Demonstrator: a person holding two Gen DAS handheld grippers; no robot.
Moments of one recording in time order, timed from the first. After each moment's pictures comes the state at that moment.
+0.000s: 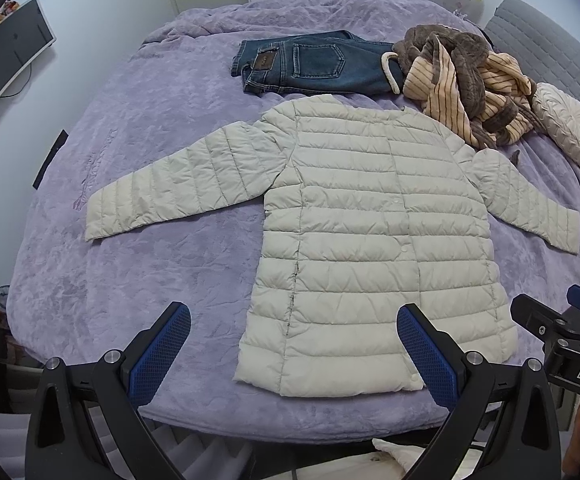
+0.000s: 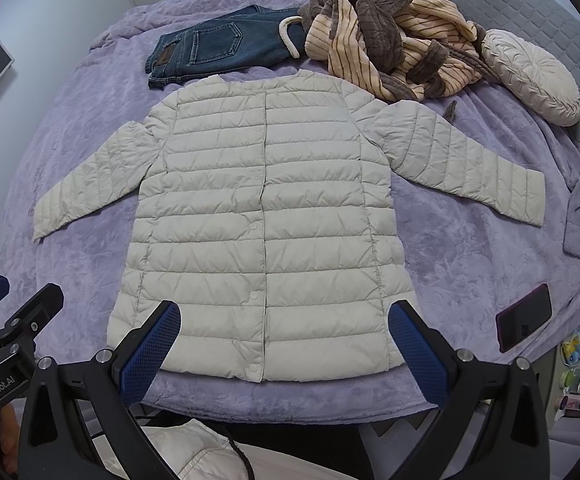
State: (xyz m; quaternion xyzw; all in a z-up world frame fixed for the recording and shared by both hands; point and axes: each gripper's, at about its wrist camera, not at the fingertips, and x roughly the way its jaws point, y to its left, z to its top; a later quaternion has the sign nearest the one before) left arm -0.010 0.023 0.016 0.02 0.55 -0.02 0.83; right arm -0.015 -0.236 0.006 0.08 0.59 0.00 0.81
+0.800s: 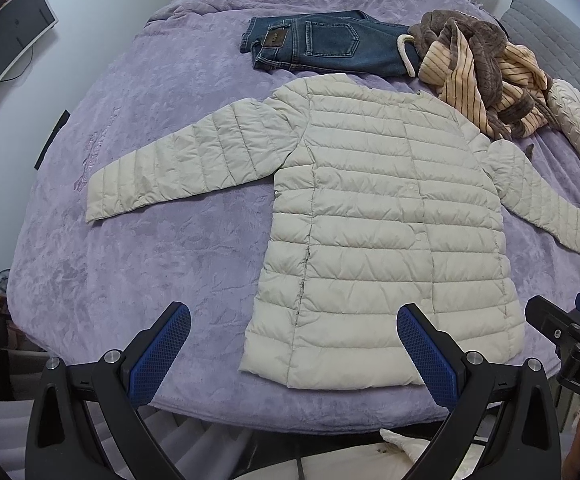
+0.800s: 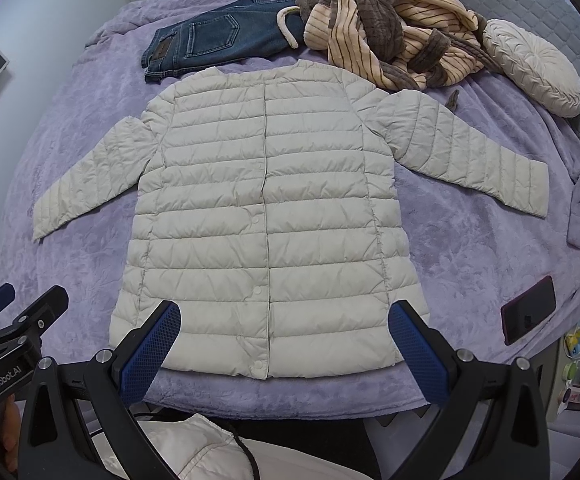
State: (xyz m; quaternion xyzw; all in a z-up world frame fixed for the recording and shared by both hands) left arm -0.003 0.031 -0.001 0.02 0.58 0.00 0.81; right arm -0.015 -0.231 0.001 0.09 0.60 0.00 0.80
